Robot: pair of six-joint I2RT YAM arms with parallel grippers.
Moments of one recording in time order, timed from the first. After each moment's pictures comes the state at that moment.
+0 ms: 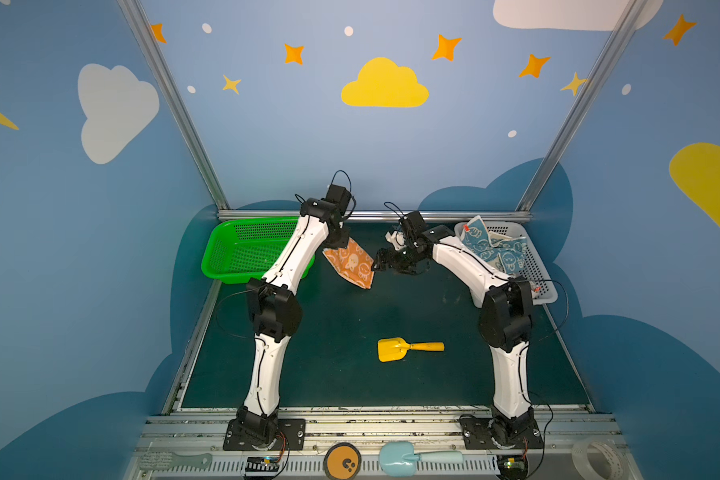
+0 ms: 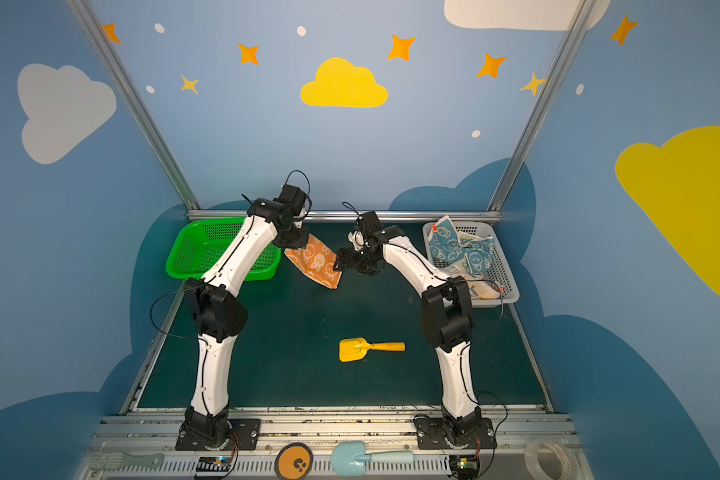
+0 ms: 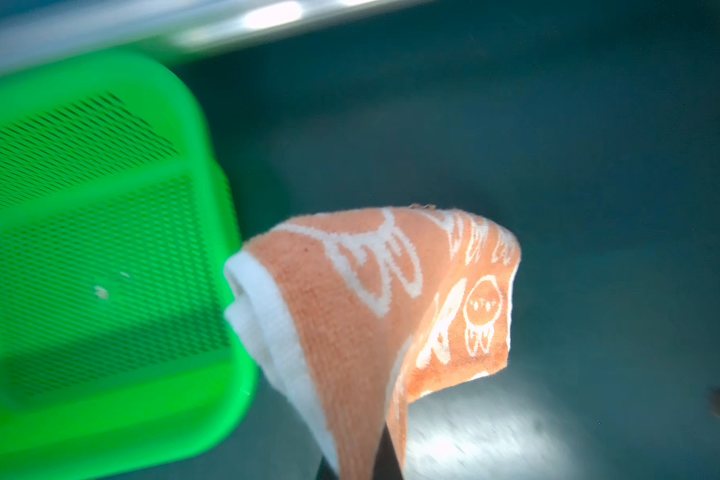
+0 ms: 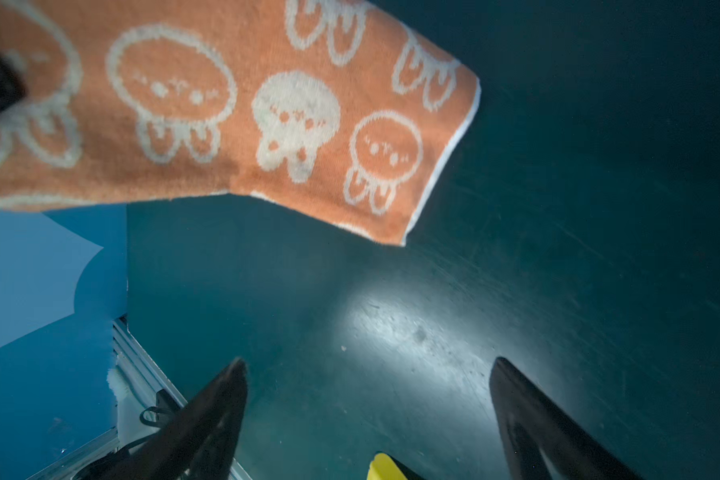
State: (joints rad) left arm -0.31 2.28 2.49 -1.33 -0.18 -0.14; right arm 0.54 2.13 1.97 -0.89 -0.42 0.38
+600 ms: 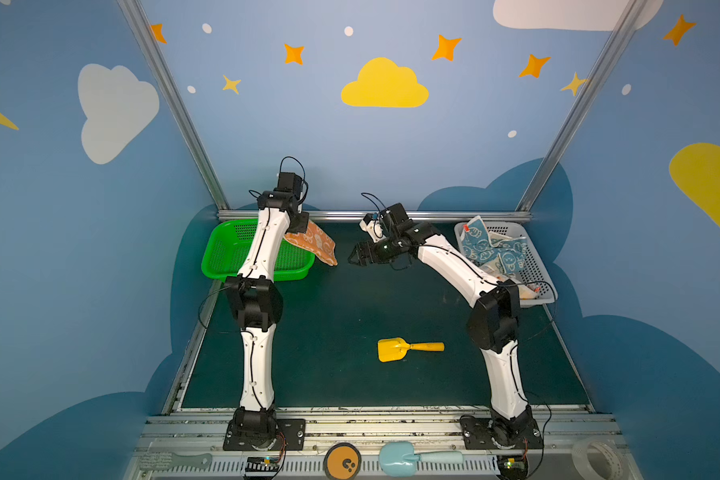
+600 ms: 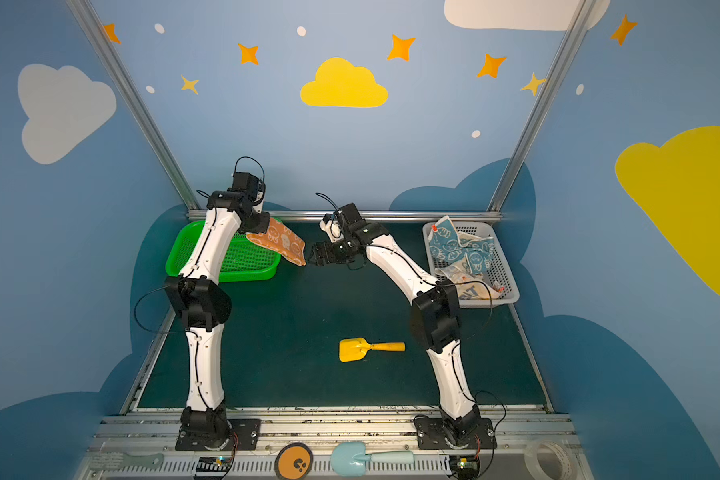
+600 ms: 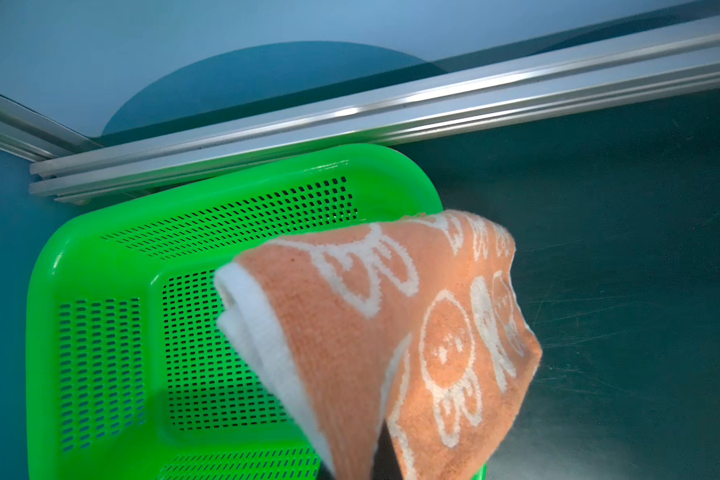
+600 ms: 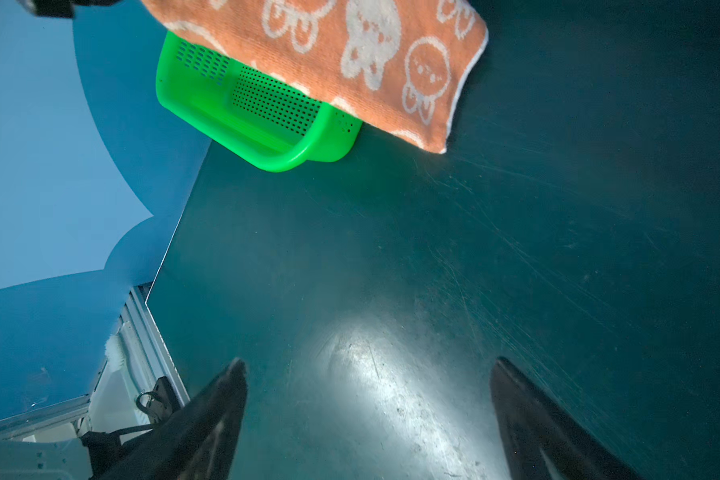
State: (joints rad) left arm -0.07 2.31 2.48 -1.17 -0.18 0.07; right arm 0.65 2.18 2.11 -0.79 -0.44 0.28
